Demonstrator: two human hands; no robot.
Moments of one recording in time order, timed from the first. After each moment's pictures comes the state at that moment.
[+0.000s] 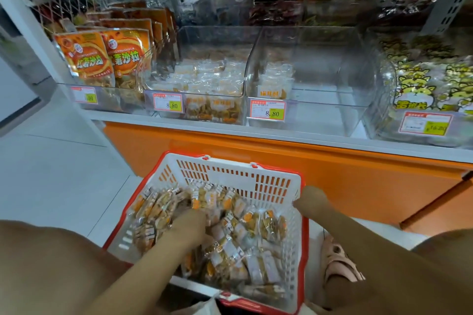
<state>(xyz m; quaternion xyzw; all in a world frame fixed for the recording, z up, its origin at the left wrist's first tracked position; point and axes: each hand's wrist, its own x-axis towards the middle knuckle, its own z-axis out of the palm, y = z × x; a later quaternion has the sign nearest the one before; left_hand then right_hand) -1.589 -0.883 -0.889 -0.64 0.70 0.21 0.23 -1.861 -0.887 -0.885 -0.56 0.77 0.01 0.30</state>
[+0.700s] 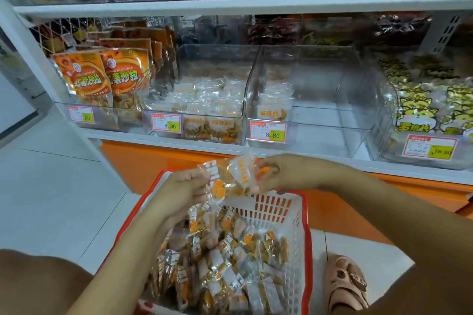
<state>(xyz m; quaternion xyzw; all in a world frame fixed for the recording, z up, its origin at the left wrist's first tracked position) -1.593 -0.922 -0.777 -0.54 0.45 0.61 -0.37 -1.831 -0.926 -0.733 -0.67 0.56 -0.05 0.49</state>
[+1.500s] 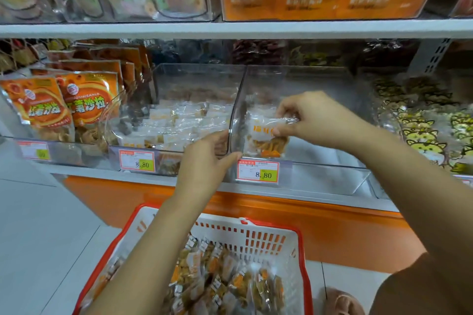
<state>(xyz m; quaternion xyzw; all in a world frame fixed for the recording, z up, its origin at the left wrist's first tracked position) -1.676 -1.017 -0.728 -0.55 0.71 0.24 -0.37 -1.882 -1.018 -0.654 -0.77 0.62 -0.16 0.04</state>
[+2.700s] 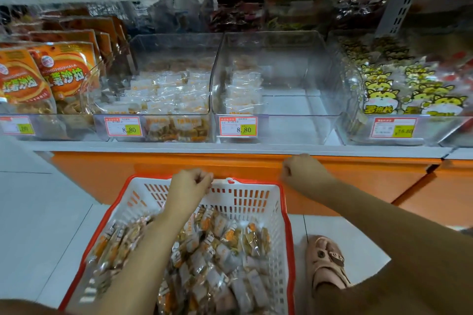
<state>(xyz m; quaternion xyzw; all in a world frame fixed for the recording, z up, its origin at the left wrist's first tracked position) -1.638 -0.966 -0.846 -0.59 0.69 0.32 -0.27 -1.889 -0.920 -0.800 -0.65 0.74 -0.02 0.17</state>
